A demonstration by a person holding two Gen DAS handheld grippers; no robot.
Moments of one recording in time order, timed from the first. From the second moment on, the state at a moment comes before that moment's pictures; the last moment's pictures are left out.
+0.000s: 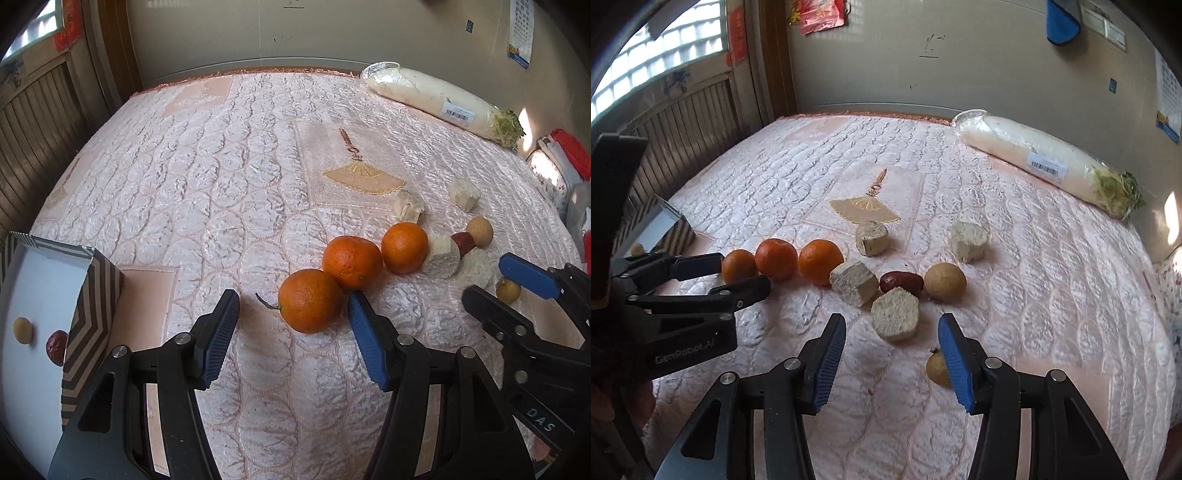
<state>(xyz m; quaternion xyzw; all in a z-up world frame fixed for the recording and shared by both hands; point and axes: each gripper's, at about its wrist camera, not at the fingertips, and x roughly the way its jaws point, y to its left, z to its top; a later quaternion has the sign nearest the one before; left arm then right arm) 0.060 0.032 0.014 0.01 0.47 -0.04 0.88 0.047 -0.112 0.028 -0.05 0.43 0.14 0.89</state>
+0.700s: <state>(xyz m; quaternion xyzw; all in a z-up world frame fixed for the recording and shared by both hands) 0.038 0.050 0.028 -0.01 0.46 -0.04 0.89 0.023 -0.126 0.040 0.01 0.41 0.16 0.90</state>
